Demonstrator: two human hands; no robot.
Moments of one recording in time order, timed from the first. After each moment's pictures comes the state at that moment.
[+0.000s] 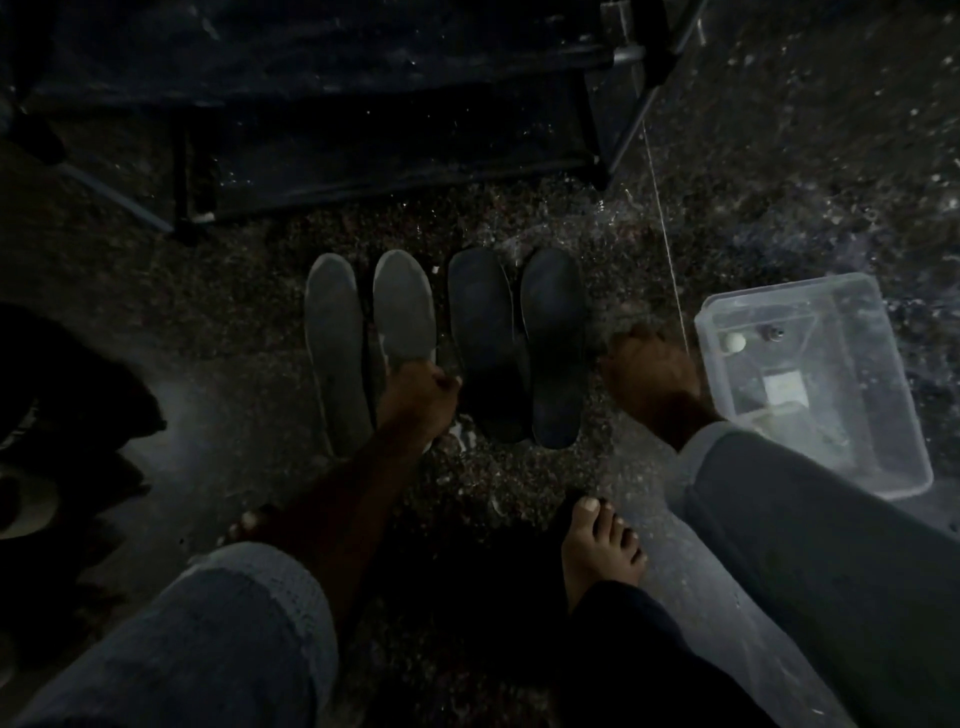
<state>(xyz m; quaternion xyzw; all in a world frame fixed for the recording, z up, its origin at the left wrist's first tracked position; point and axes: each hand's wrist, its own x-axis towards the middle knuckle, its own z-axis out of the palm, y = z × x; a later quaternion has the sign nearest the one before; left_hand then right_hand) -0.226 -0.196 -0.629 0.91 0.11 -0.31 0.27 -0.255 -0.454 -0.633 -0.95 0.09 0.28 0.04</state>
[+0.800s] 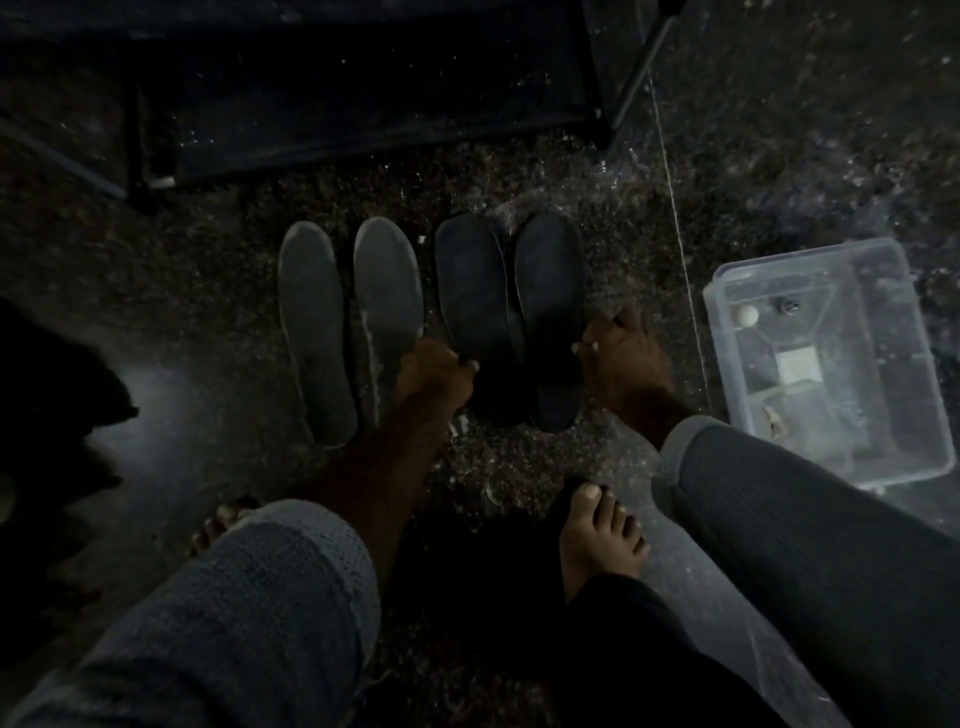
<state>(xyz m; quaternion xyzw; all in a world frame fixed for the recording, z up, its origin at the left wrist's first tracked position) -0.224 -0.223 -0.691 0.88 0.22 -0.31 0.28 -0.266 -0.428 -0.664 -0.94 0.16 0.24 0.18</state>
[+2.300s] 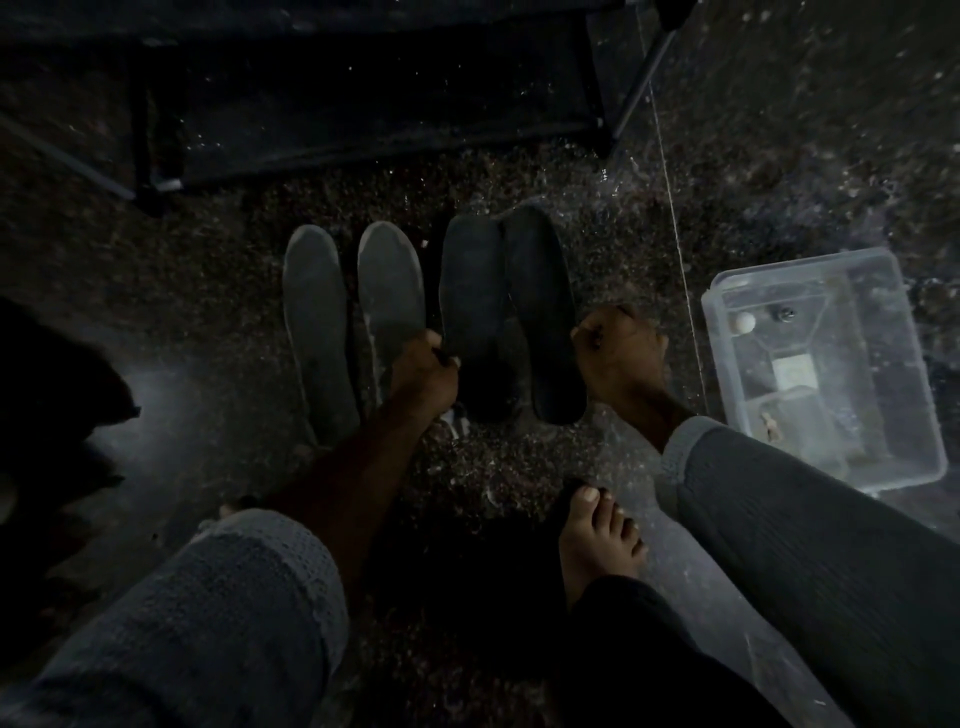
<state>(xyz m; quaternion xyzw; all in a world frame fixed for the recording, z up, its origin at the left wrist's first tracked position) -0.221 -0.210 -0.681 0.87 0.19 -0.29 0.34 -0.257 -0.420 -0.655 -0.94 0.21 0.14 0.25</state>
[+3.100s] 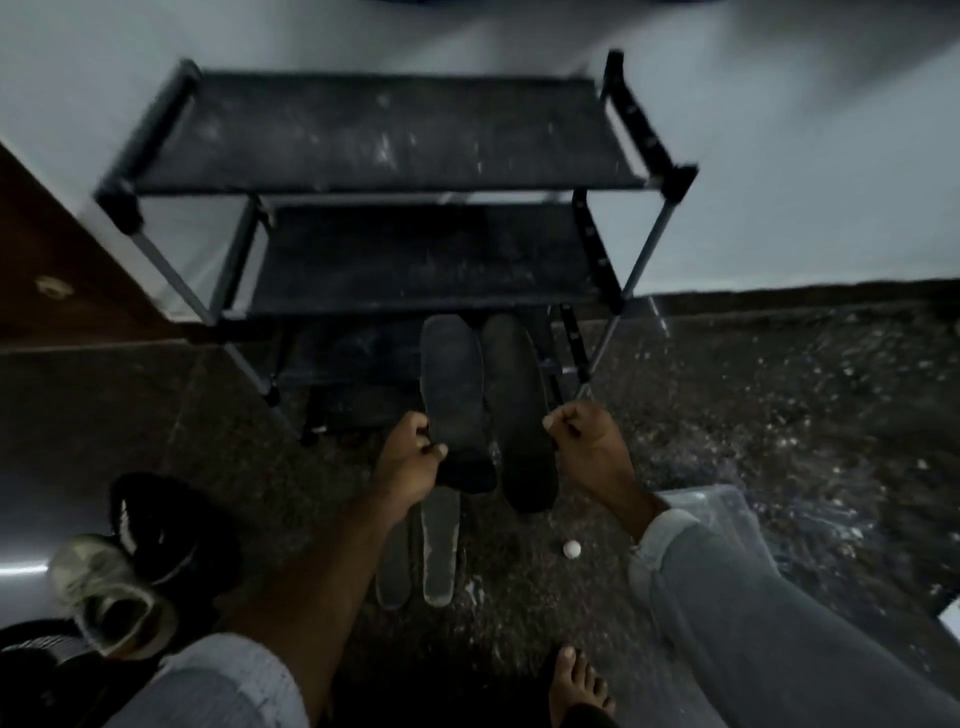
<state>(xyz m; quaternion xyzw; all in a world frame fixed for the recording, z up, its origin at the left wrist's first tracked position) -0.183 -0.170 -0.370 0.84 0.09 -0.17 0.51 -0.208 -0.388 -0.383 -0.86 0.14 -0.01 0.50</state>
